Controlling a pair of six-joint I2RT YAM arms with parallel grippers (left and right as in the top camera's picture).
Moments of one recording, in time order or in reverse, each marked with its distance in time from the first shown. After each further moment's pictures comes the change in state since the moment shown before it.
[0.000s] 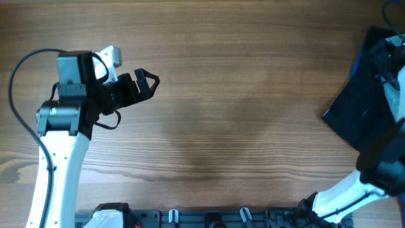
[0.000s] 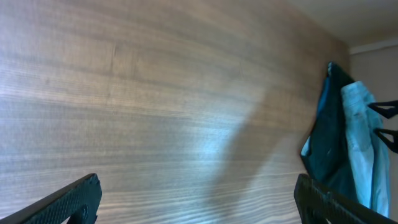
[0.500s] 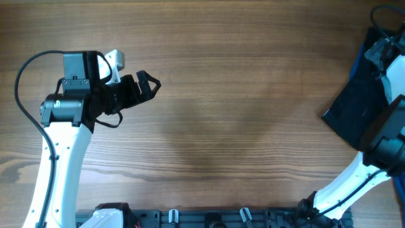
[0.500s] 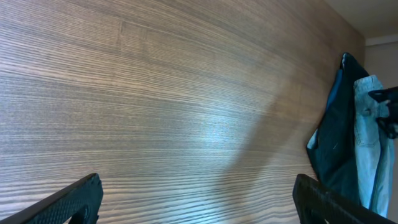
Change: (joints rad) left arm 0.000 0.045 0.000 -0.039 0.000 -0.003; right arm 0.002 0.173 0.018 0.248 0.197 -0.025
